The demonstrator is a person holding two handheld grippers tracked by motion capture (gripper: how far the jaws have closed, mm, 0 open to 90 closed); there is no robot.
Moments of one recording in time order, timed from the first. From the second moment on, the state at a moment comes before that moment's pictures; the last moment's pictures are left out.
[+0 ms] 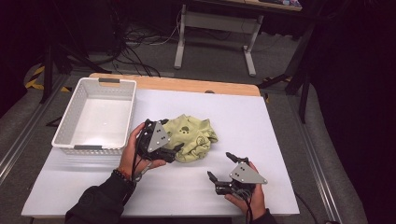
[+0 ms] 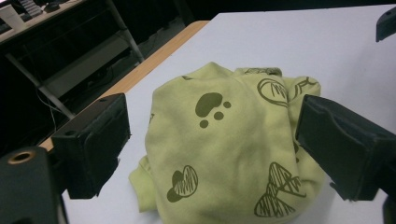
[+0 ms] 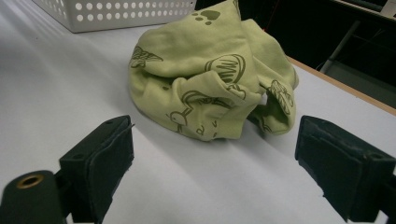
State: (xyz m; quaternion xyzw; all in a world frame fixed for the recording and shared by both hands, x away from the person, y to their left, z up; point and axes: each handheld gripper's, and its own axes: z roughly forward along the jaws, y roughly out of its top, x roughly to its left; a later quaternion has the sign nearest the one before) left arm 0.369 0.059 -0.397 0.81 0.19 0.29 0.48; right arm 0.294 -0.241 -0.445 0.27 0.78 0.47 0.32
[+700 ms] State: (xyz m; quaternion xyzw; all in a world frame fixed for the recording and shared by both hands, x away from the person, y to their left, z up) left arm 0.353 0.081 -0.412 0.81 0.19 0.30 0.48; right arm 0.292 -0.240 -0.445 0.26 0.78 0.47 0.32
